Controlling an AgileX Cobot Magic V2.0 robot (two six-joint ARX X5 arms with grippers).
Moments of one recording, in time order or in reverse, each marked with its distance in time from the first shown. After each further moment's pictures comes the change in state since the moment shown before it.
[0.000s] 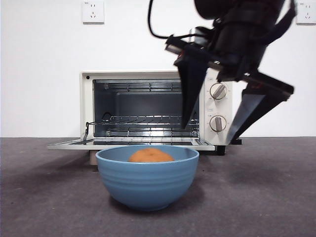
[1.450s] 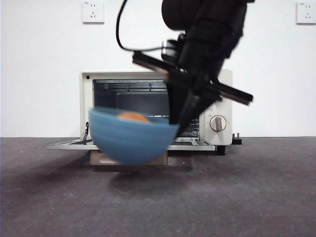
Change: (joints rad) left arm 0.000 -0.011 0.000 0.000 0.000 -0.005; right arm 0.047 0.155 0.164 0.040 0.022 0.081
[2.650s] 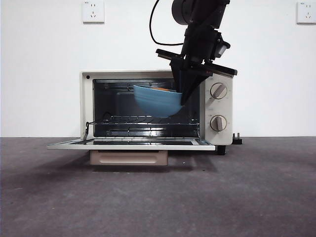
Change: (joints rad) left arm 0.000 -0.002 0.000 0.067 -0.037 0.000; right arm -0.209 0.358 0.689 -0.272 0.121 0.521
